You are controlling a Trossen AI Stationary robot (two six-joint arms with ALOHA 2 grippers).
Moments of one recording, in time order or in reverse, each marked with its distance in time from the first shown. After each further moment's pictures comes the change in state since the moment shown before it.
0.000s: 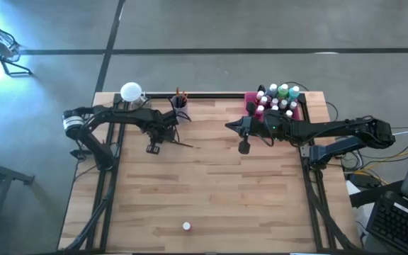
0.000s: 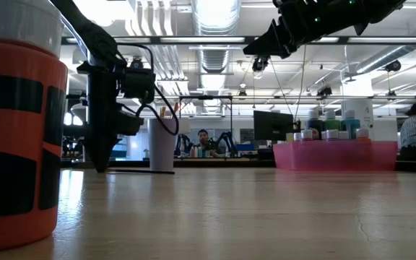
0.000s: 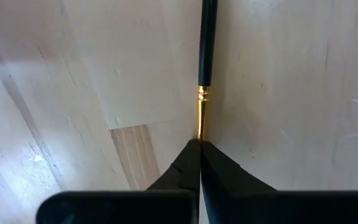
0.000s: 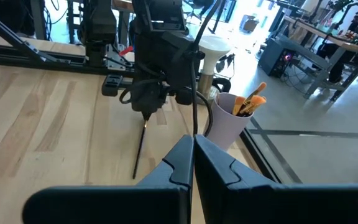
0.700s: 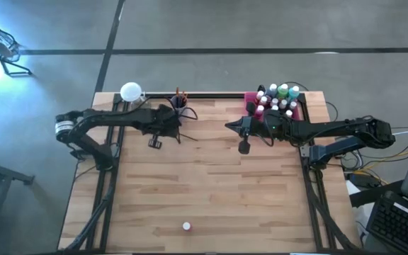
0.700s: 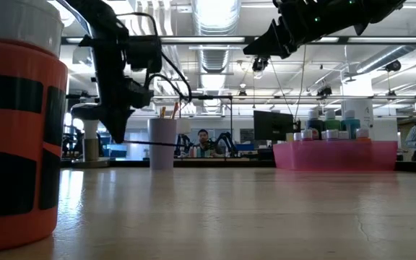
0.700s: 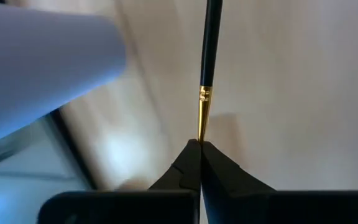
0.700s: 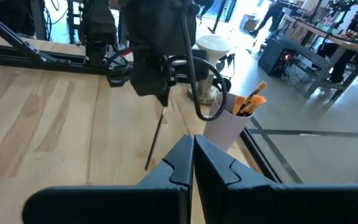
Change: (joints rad) left arm -0.125 -0.218 0.112 -0.080 -0.237 0.000; right arm 0.000 0.000 0.000 -0.001 0.000 0.003
